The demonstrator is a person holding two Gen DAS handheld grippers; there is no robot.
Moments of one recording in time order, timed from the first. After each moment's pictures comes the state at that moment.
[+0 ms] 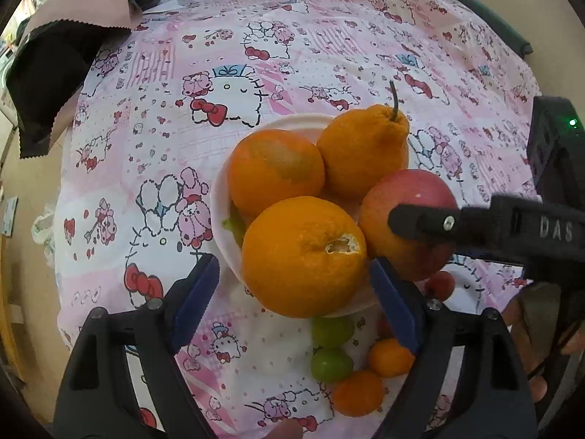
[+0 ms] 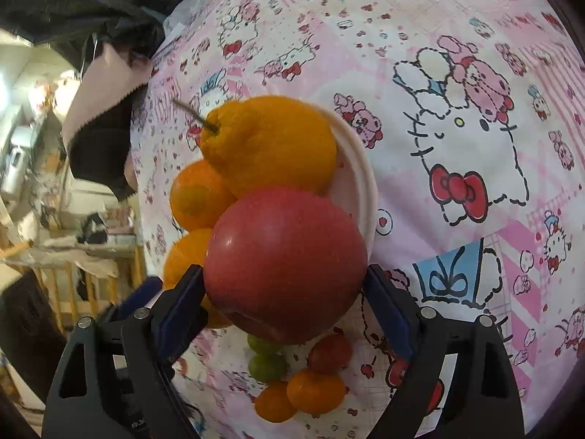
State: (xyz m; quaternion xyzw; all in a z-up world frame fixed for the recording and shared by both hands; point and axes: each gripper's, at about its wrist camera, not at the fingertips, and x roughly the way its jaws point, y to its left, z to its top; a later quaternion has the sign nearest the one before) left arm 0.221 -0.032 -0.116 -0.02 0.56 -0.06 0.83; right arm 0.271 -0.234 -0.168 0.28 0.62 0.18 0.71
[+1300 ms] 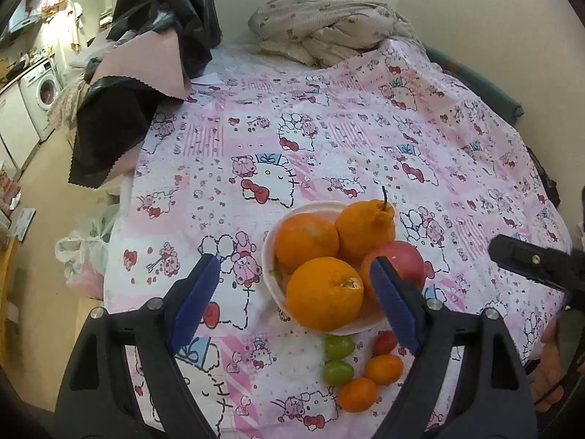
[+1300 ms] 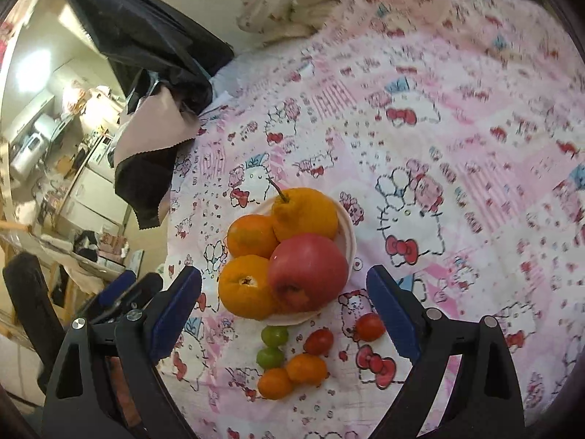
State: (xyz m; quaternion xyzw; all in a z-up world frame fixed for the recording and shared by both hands) left arm 0.171 0.002 -0.031 -0.05 0.42 -0.02 0.91; right arm 0.195 -0.256 -0.043 0.19 0.47 0.18 0.84
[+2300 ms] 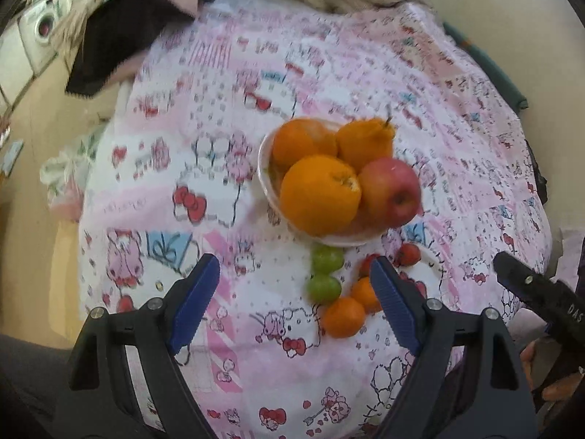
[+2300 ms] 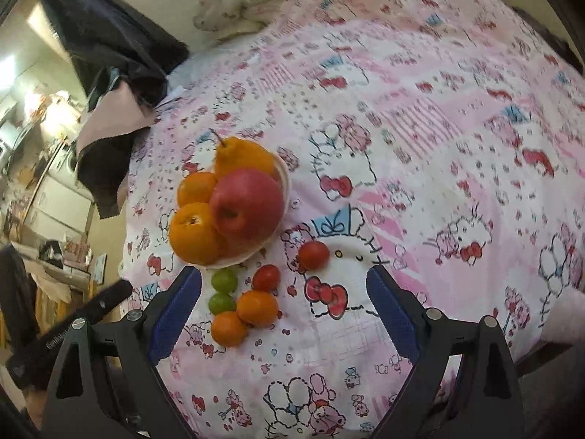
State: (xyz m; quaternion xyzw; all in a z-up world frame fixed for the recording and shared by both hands) left arm 0.129 0.011 -0.080 -0.13 0.53 -0.02 0.84; right arm 0.130 -0.281 -0.078 0.21 0.51 0.08 0.83
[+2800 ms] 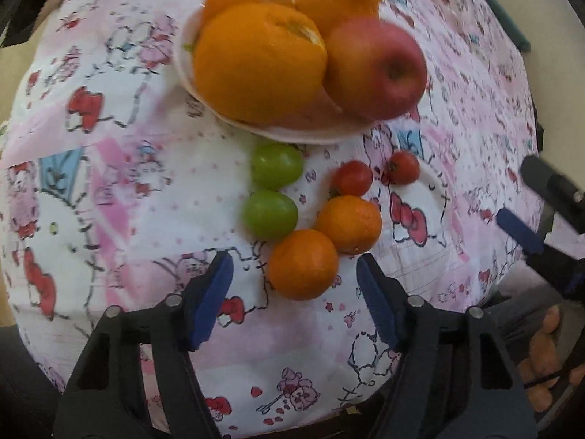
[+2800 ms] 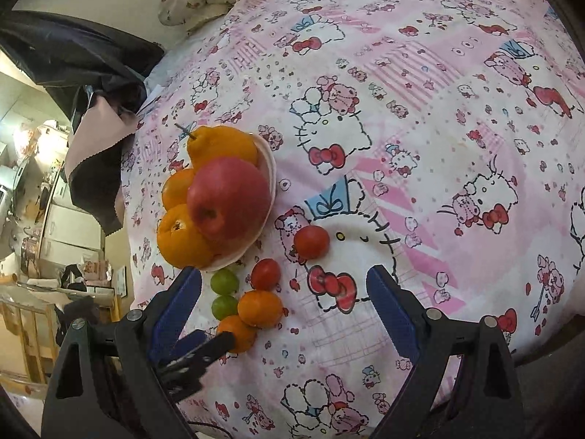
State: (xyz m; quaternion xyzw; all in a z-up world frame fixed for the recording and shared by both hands) left arm 0.137 -0.054 -0.165 -0.12 0.65 -0.09 0.74; right arm 0.147 -0.292 -0.108 0.27 0.54 0.07 0.79
